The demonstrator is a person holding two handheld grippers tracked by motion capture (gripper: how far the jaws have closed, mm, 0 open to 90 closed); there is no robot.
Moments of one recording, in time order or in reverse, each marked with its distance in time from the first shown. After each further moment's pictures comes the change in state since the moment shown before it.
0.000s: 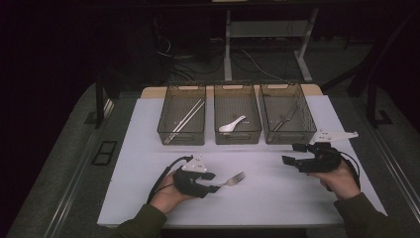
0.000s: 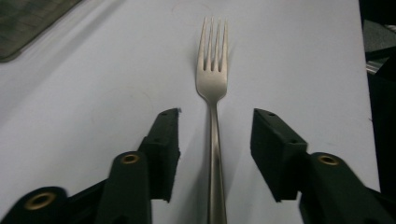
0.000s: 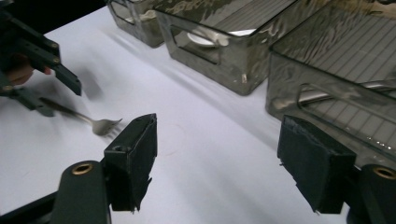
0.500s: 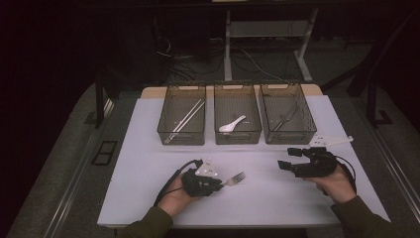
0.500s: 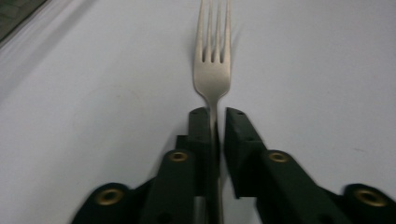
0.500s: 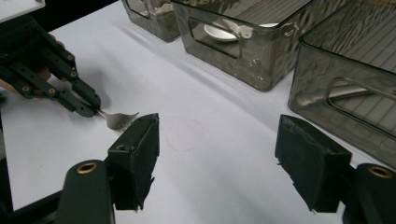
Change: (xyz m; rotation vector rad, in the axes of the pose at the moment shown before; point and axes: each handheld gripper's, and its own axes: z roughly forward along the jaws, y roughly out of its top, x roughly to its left) left arm -0.013 0.006 0.017 0.072 0.065 0.052; right arm 0.011 -0.005 0.007 0.008 0.029 -0.014
